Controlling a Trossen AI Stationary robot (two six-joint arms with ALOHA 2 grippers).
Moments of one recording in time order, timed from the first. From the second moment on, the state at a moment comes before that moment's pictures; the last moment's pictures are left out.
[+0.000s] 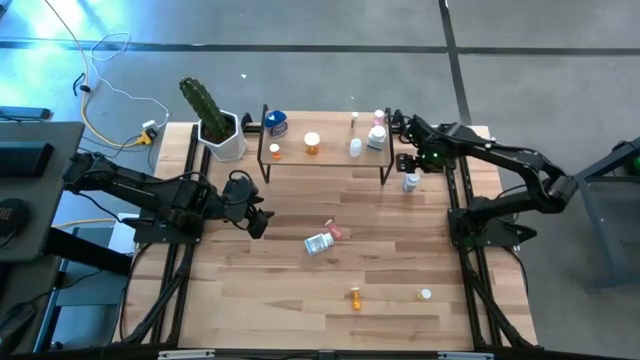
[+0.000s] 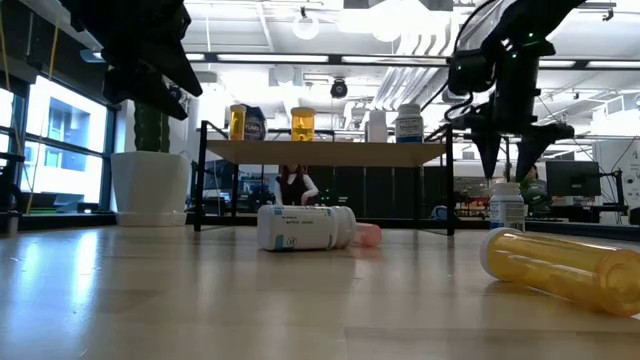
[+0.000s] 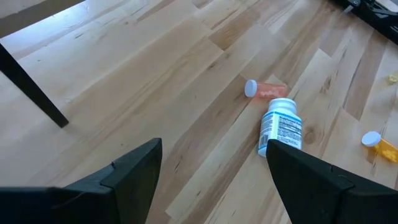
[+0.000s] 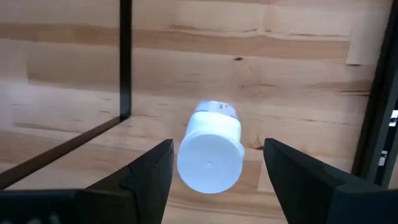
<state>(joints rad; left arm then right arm) -0.10 1.00 0.71 -0.57 -0.45 -0.81 -0.73 1.28 0.89 -0.98 0.03 0.76</state>
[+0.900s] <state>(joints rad) -0.10 1.00 0.71 -0.57 -0.45 -0.81 -0.71 1.36 0.89 -1.03 0.03 0.76</state>
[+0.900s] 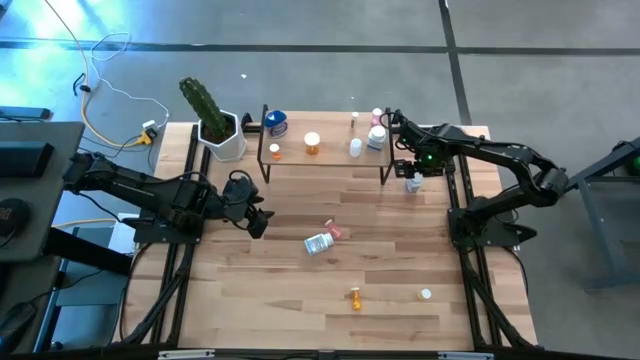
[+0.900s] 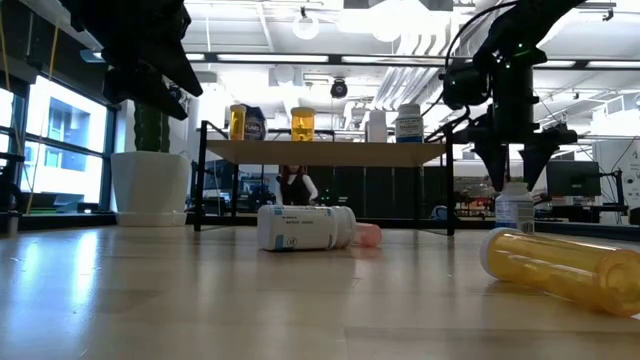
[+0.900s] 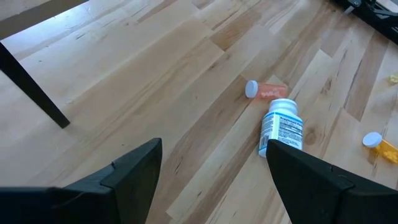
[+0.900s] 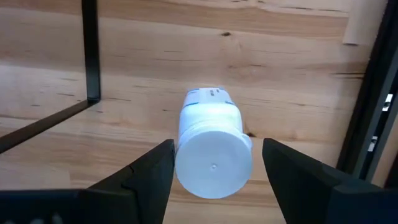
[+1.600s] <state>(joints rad) -0.10 1.00 0.71 -0.57 -0.45 -0.81 -0.71 1.35 0.90 -1.10 0.05 0.74</state>
